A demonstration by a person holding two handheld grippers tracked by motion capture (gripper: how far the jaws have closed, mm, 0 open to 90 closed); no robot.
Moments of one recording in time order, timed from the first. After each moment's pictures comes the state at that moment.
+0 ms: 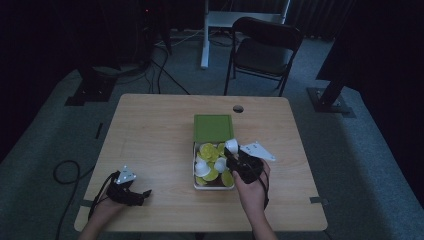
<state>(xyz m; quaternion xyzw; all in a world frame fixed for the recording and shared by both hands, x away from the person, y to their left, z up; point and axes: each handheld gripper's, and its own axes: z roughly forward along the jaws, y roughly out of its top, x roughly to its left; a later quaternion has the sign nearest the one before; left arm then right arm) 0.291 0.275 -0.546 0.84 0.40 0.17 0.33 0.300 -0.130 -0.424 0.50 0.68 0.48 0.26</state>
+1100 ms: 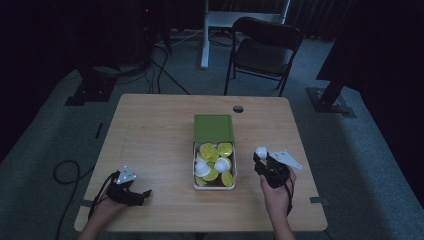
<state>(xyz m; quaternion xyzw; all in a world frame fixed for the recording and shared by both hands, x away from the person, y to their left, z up) 0.291 0.275 -0.546 0.84 0.40 0.17 0.33 0.302 -0.209 -0.466 0.55 0.65 0.43 0.29</state>
